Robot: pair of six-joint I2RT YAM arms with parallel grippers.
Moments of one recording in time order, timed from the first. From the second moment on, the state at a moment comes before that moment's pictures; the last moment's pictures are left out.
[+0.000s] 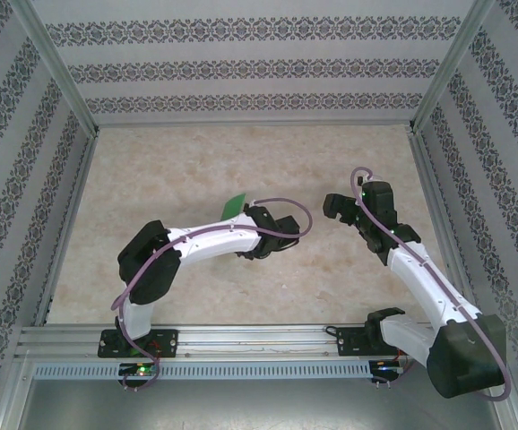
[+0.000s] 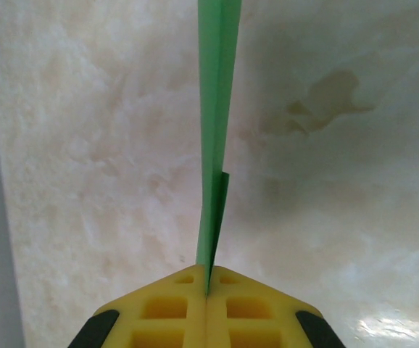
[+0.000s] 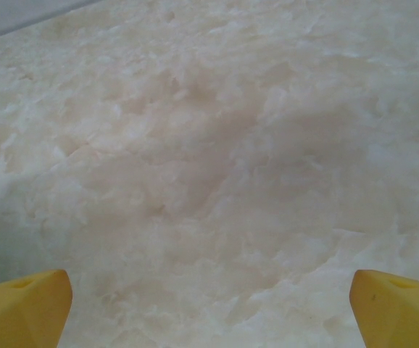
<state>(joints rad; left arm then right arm) -0.99 1.94 1.48 -1.27 -0.68 -0.74 0.18 1.06 0.68 -0.30 0.00 0.40</state>
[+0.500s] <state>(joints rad) -0.95 1.88 1.27 -0.81 -0.32 -0.79 0.18 1.10 0.68 -0.29 -0.08 0.42</state>
